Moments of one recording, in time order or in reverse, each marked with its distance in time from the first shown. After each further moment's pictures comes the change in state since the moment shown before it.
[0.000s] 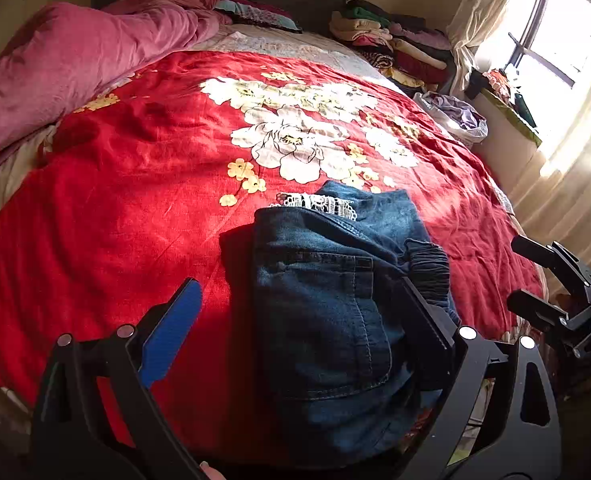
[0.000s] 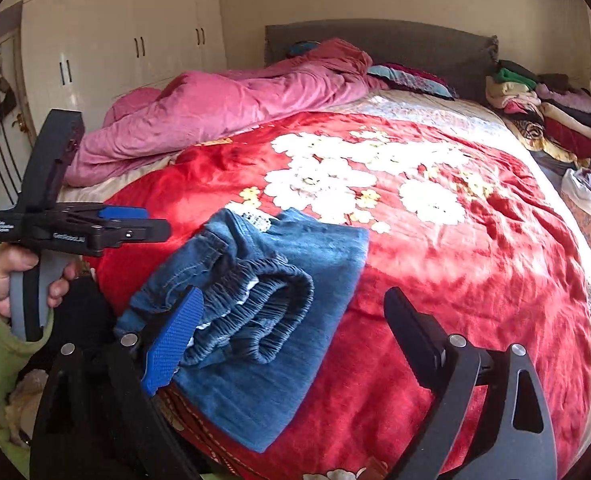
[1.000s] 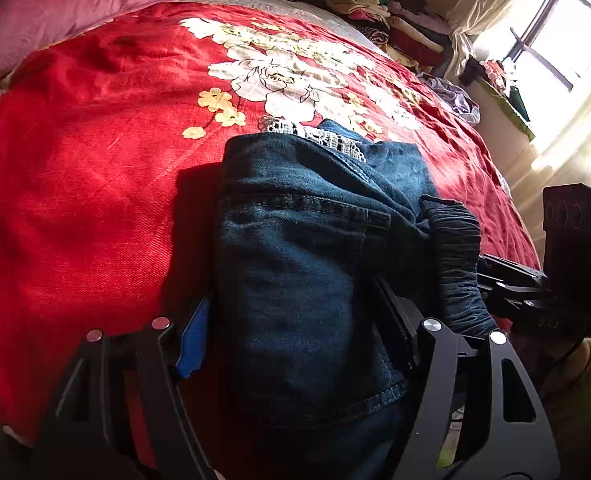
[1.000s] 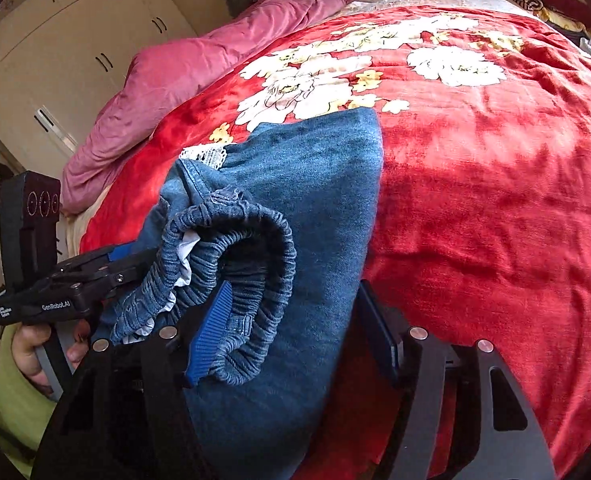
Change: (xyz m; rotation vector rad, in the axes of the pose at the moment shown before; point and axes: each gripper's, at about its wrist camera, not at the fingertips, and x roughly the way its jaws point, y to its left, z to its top) left arm 0.058 0.004 -0.022 -0.056 0.095 -0.098; right arm 0.095 -0.034 -0.026 0.292 0.195 0.244
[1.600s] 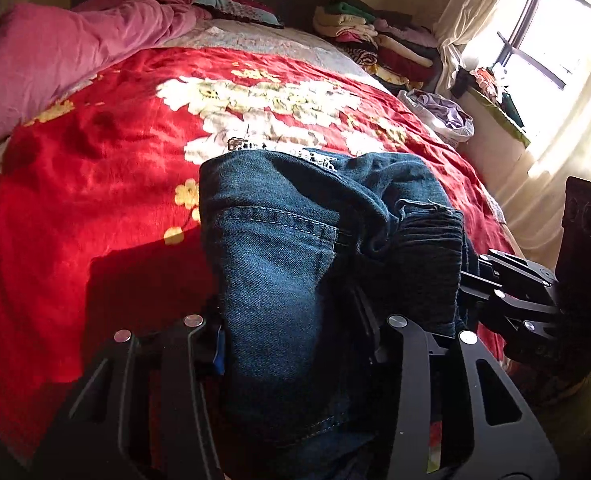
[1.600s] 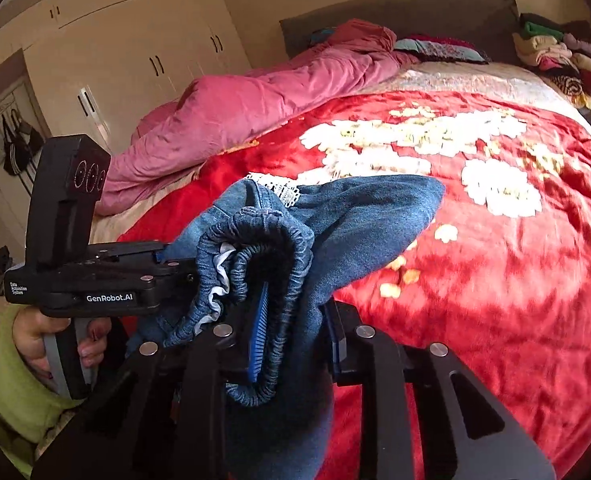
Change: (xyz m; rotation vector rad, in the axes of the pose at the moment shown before) left arm -0.021 -0.028 0.058 0.070 -0.092 0.026; right arm -0.034 0.044 0.049 -0.236 -0.183 0.018
